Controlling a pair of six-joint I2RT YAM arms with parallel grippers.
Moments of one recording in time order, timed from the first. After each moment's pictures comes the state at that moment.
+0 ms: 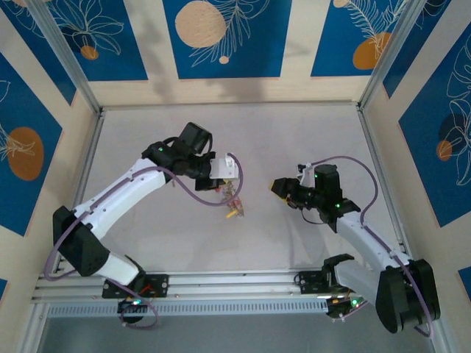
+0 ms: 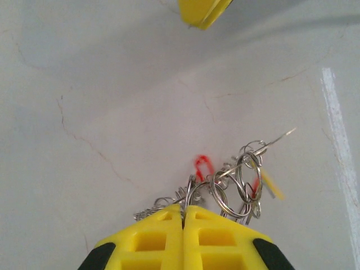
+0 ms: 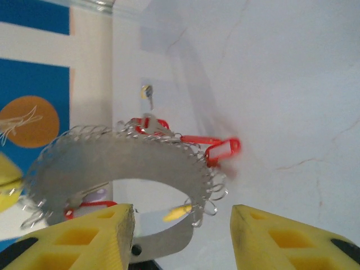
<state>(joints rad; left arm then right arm) -0.67 1.49 1.41 -0.88 0.35 0.89 0.25 0.99 0.49 -0.10 -0.68 0.87</state>
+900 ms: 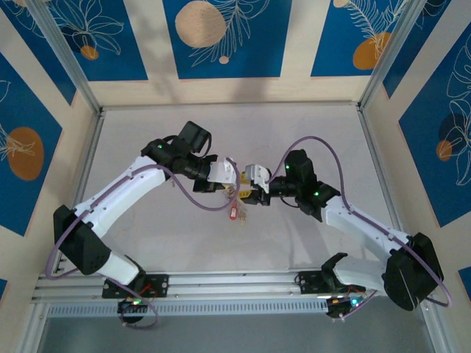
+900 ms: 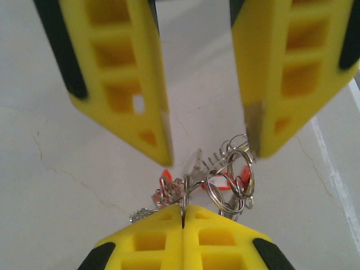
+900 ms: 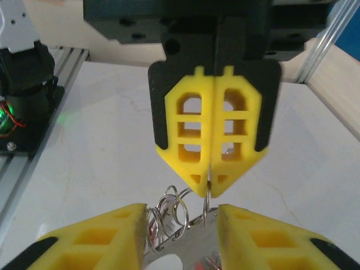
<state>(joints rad) -0.66 1.50 1.44 -0.96 0.49 1.04 0.60 1.16 0.75 0.01 -0.76 -0.50</state>
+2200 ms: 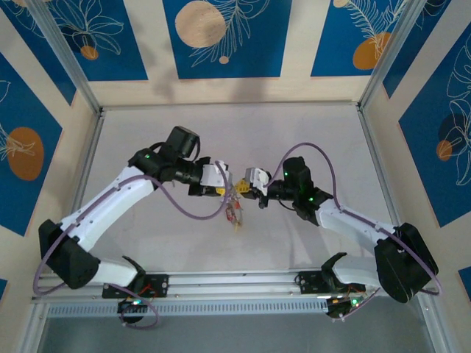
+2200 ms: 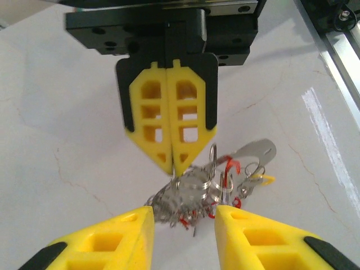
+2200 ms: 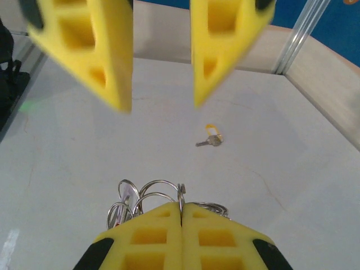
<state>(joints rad) -0.63 1.36 1.30 -0.84 0.56 1.03 0.58 1.21 0.61 0.27 -0.71 -0.46</state>
